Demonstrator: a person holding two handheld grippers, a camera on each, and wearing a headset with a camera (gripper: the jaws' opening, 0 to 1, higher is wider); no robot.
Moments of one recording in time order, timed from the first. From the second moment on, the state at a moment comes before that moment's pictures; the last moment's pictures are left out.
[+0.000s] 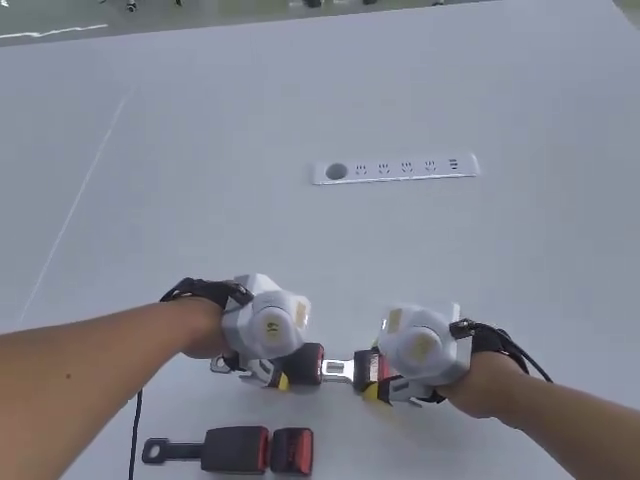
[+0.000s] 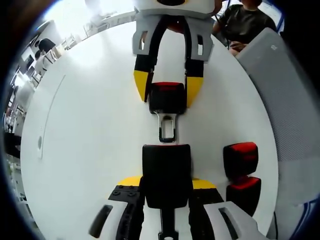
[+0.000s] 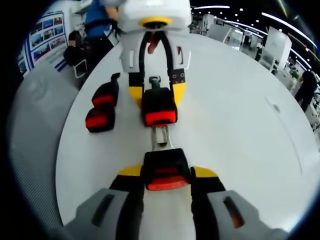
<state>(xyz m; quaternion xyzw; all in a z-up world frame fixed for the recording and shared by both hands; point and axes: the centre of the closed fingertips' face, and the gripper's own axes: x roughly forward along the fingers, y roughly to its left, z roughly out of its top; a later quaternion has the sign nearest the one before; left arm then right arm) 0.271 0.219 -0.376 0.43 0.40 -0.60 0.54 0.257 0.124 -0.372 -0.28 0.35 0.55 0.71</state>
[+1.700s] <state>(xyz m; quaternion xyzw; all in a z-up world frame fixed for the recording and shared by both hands) 0.271 0.219 -0.375 0.42 0.39 -0.61 0.55 0.246 0.014 -0.373 -0.25 0.36 0.53 0.73</state>
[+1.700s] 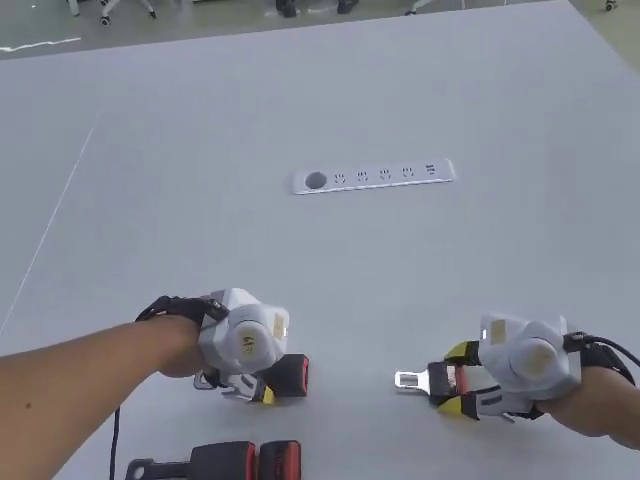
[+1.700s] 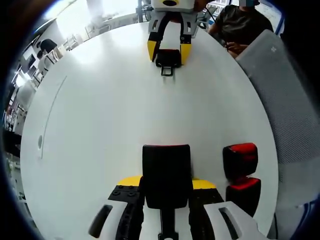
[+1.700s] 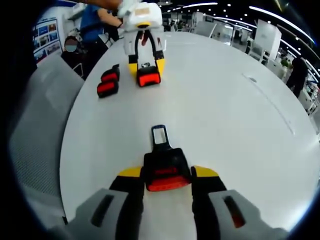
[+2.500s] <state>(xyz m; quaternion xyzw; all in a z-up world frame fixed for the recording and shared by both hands) 0.291 0.219 -0.329 0.29 0.39 -0.48 0.73 0.268 0.022 -0.335 -0.17 0.32 0.41 0.83</state>
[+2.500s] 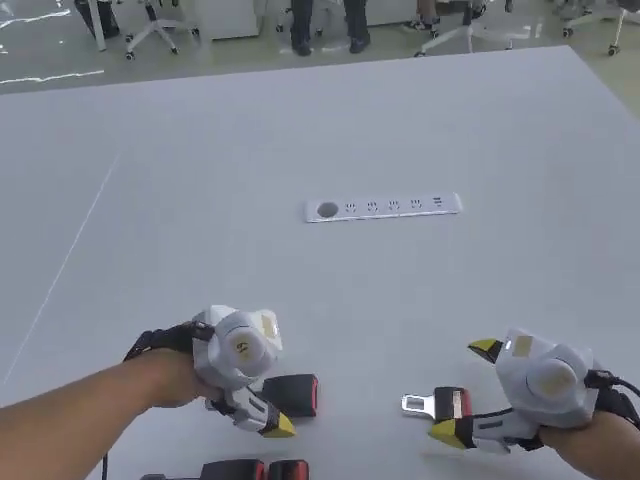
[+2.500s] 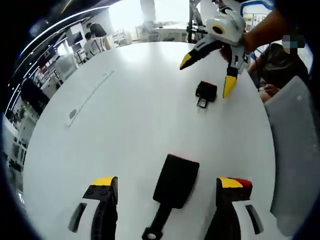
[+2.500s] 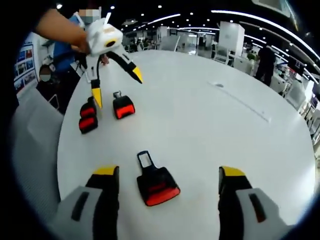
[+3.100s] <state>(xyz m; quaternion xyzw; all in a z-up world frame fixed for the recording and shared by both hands) 0.269 0.264 -0.247 0.02 0.30 -0.30 0.90 0.241 0.006 -0.277 -0.11 0.26 0.28 0.92</state>
